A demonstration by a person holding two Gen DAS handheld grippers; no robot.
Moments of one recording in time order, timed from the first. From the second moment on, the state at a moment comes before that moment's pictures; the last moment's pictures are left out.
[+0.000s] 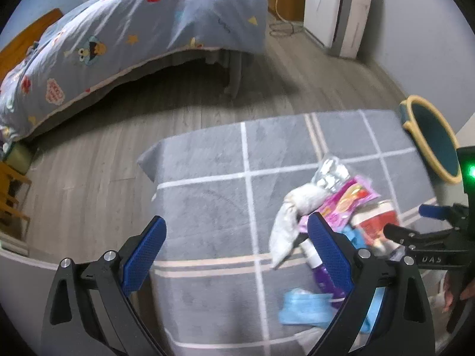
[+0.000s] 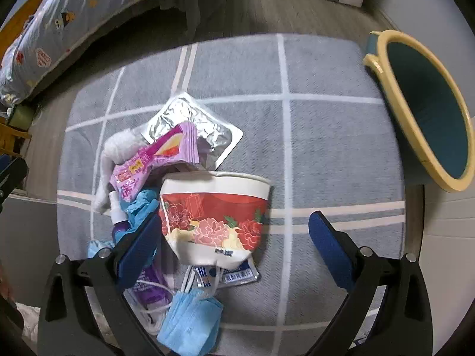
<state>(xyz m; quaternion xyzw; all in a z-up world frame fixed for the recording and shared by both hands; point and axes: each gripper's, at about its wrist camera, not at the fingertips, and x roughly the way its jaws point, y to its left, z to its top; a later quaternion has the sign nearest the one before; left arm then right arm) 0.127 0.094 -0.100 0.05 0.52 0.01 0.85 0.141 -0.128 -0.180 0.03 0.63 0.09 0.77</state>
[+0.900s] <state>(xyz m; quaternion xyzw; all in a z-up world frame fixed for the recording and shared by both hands) 0.174 0.063 -0.176 0.05 0.58 -0.03 0.81 0.164 -0.148 -0.191 0.04 0.64 0.09 0.76</state>
